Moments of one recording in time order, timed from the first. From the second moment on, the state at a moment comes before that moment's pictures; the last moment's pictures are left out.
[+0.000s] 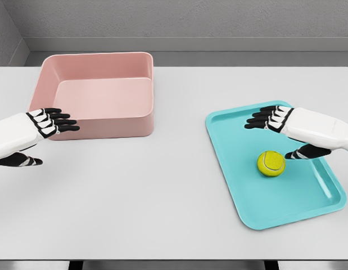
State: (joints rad) left arm -0.01 1.19 -0.23 -1.78 -0.33 -0.61 -0.09; right arm -0.37 -1.17 0.59 -1.74 0.15 -0.61 0.21
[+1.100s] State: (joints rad) left arm 0.01 1.19 -0.25 -1.78 -0.32 -0.61 -0.09; right arm -0.34 -1.06 0.65 -1.58 0.21 -0.61 0.37
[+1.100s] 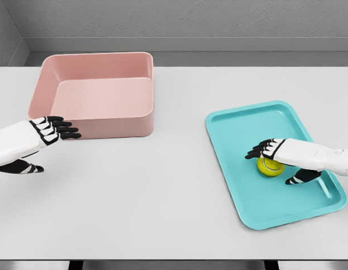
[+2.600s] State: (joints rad) left arm 0.02 1.26 -0.29 -1.77 -0.30 -0.61 -0.08; right arm -0.35 -1.02 0.64 -1.53 0.22 -0.61 0.42
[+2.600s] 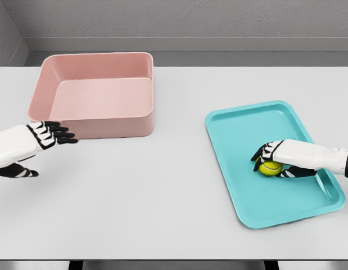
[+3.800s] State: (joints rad) left arm 0.01 1.36 -0.42 -1.70 -0.15 -0.61 -0.08; right arm -0.40 -0.94 0.56 -1.76 0.22 -0.61 0.48
